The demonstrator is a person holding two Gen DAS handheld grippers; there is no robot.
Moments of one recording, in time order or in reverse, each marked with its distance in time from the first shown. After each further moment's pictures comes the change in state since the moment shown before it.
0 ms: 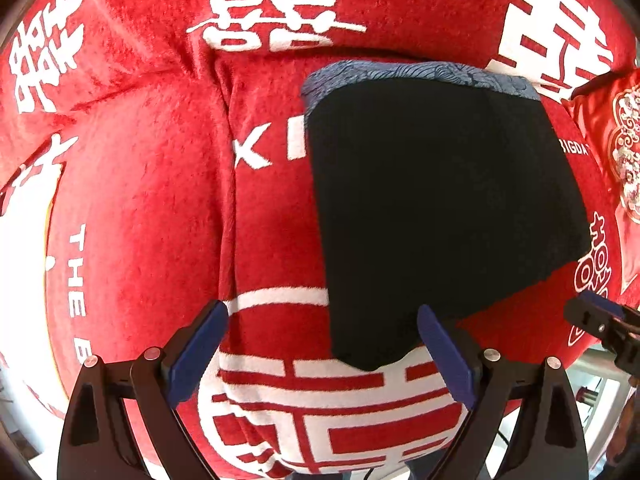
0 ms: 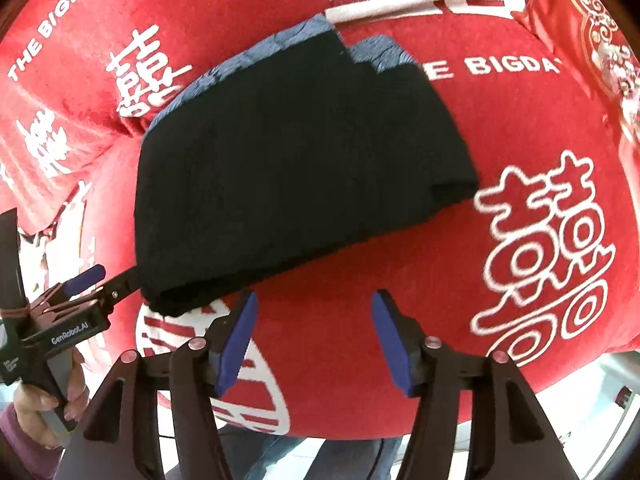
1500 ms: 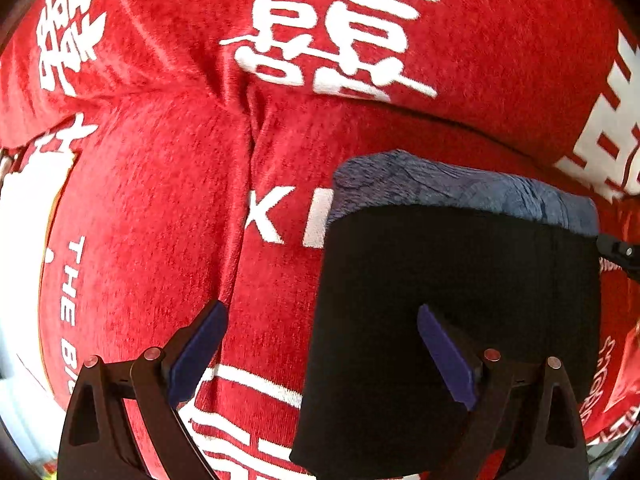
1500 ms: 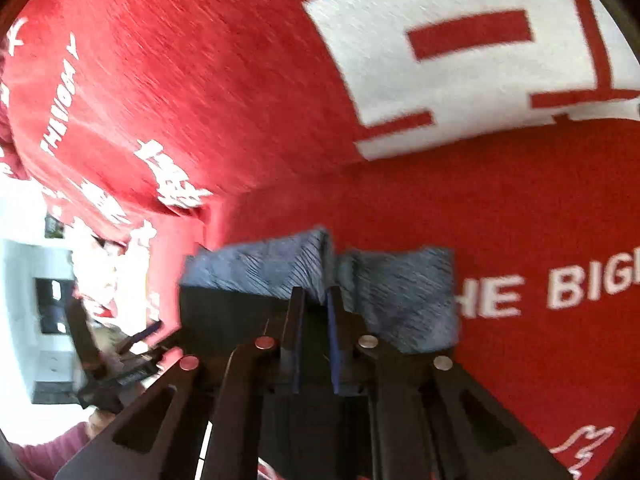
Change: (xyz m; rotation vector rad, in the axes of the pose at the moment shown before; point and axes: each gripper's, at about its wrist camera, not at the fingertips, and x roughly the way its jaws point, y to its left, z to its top) left arm 0.024 0.005 0.076 -0.243 -0.043 0.087; right arm 0.031 -0.051 0.196 -0.137 0.053 0.304
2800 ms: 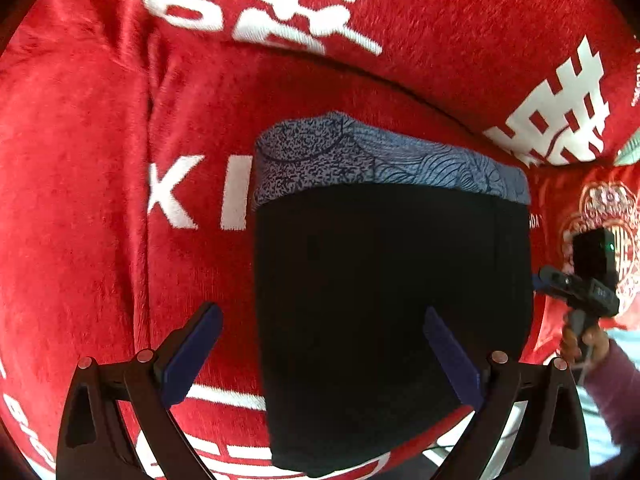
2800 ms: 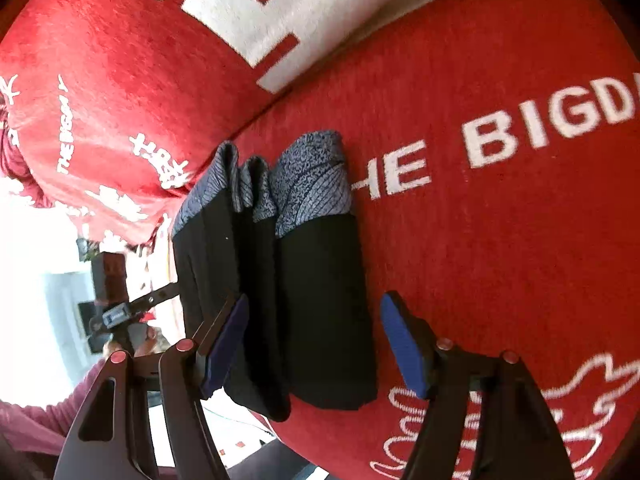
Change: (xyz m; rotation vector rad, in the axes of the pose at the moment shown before) left arm 0.033 0.025 0.022 0.086 0.215 -0.440; right arm -0.014 -0.094 -0.062 0.160 0.076 0.217
